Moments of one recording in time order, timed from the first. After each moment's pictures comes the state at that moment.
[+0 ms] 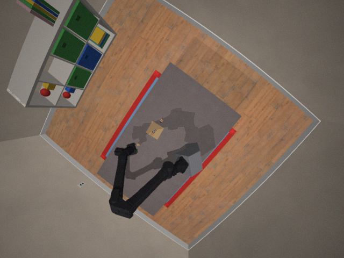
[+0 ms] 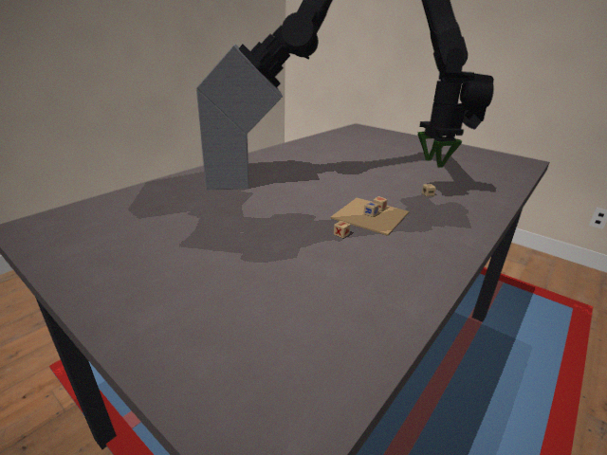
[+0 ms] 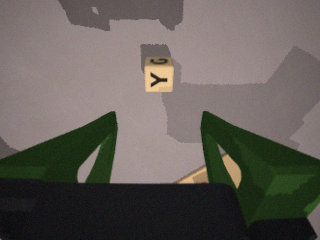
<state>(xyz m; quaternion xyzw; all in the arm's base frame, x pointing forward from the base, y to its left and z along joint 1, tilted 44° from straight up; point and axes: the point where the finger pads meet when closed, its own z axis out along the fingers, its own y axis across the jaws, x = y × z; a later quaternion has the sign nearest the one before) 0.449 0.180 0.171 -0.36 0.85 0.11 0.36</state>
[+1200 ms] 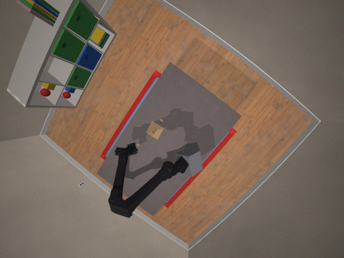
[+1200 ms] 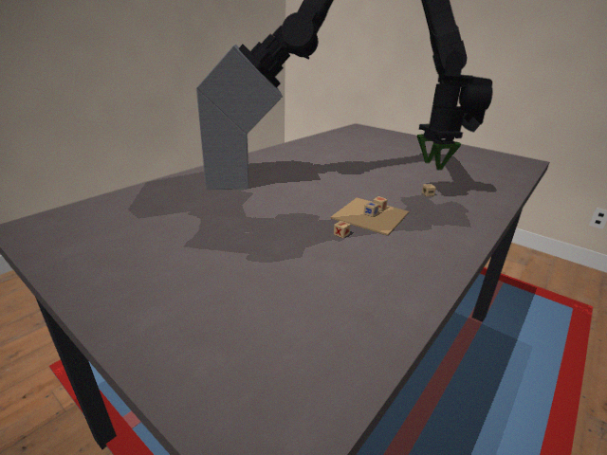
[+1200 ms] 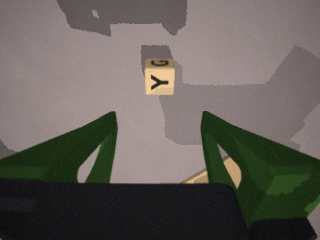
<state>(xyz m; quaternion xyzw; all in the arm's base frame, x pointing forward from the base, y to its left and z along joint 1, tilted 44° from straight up) 0.452 0.183 0.165 -0.36 0.85 0.11 0.36</state>
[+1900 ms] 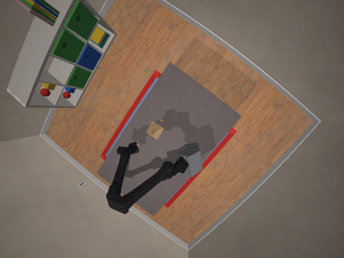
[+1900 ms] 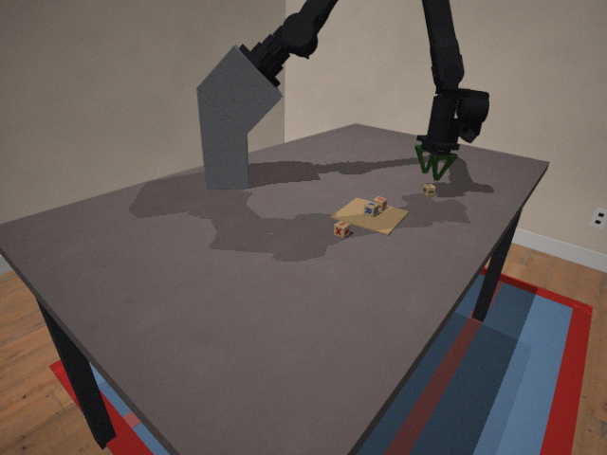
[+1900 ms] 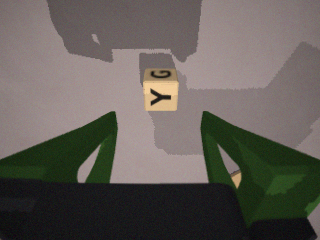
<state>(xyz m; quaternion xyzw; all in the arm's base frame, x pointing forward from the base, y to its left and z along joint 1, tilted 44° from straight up) 0.467 0.196 0.143 -0.36 0.85 0.11 0.36</state>
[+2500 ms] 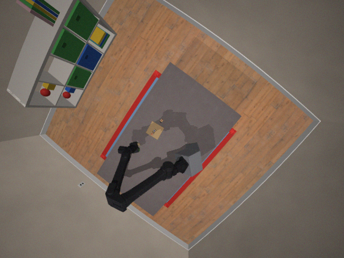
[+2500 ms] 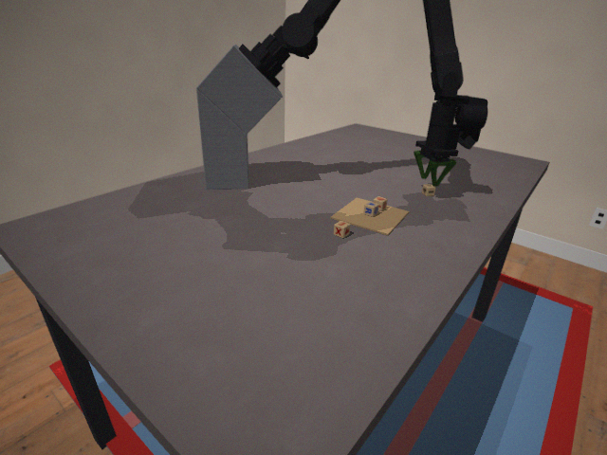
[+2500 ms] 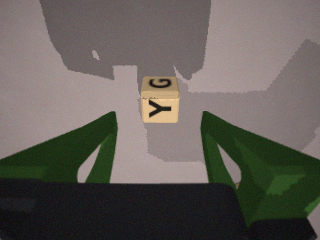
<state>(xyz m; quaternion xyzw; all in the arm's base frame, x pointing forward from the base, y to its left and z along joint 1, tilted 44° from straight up) 0.476 0.202 0.132 -0.36 0.85 0.11 0.36</state>
